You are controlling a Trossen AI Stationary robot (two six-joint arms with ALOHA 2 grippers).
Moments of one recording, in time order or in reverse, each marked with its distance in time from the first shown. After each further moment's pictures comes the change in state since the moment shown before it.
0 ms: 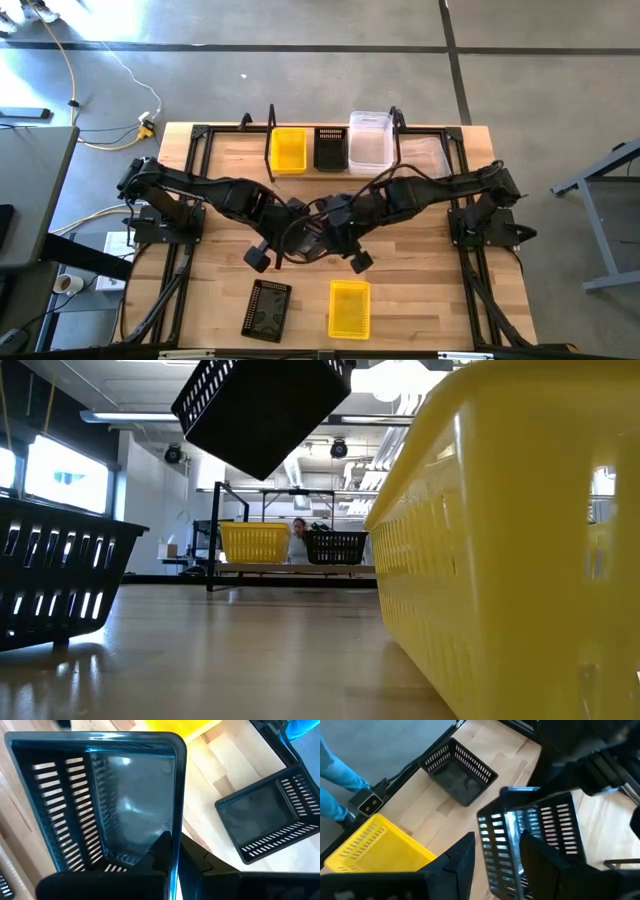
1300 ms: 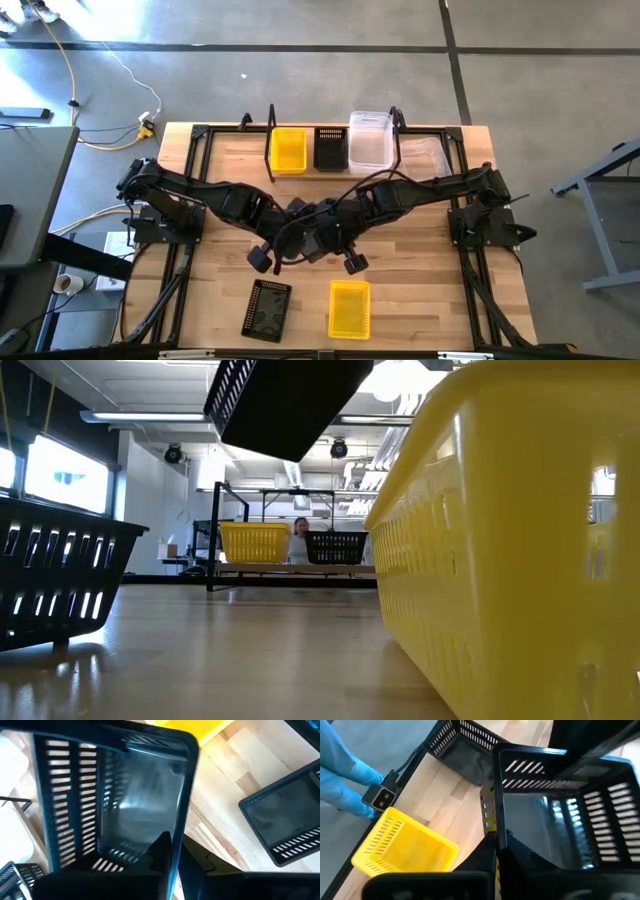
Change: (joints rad) left arm -0.037 0.000 0.000 0.049 -0.119 0.079; right arm -0.031 0.069 0.002 -0.067 -0.060 0.148
